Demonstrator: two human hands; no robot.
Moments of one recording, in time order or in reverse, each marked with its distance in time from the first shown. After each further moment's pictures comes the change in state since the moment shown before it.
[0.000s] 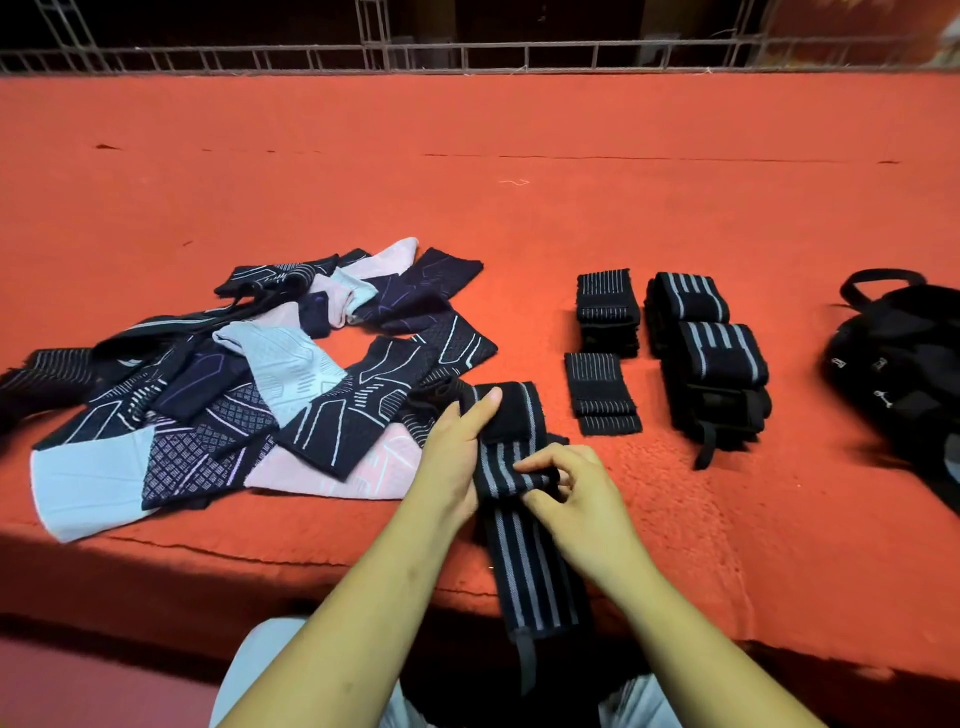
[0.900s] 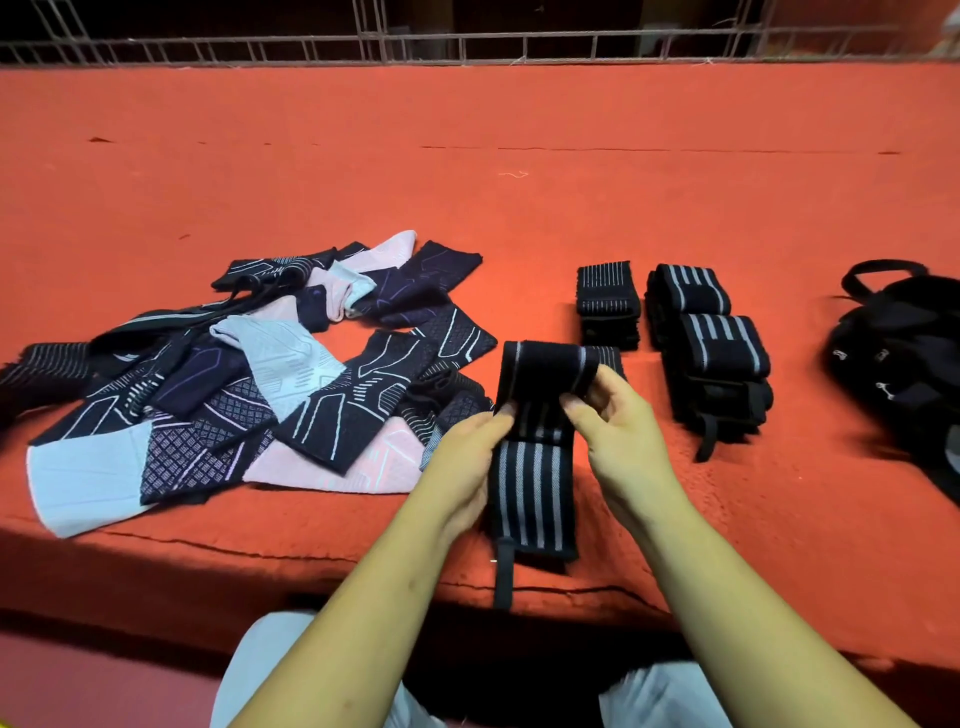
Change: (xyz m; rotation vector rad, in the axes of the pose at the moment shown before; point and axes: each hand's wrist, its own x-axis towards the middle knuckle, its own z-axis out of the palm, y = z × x) left_hand -0.009 -0.008 -0.002 0.238 -0.144 -0.095; right_hand 0.042 -0.020 -0.027 0.448 0.110 -0.057
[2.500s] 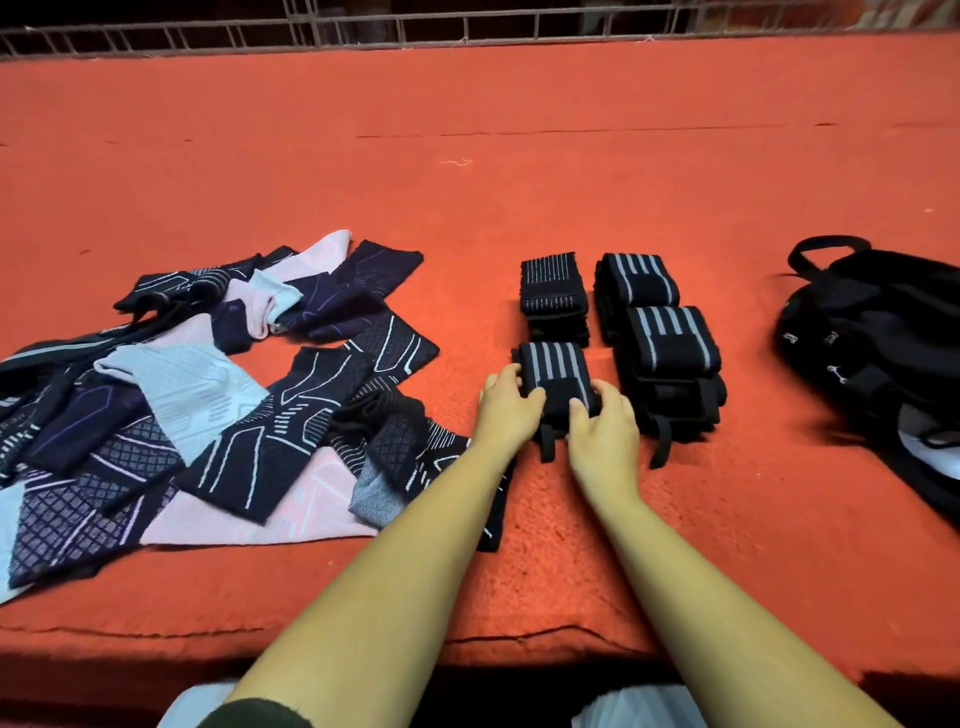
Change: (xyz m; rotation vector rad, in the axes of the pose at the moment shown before) left_hand 0.161 -0.043 0.071 0.854 0.164 0.202; right_hand 0.049 0.093 -0.059 -0.639 0.411 0.190
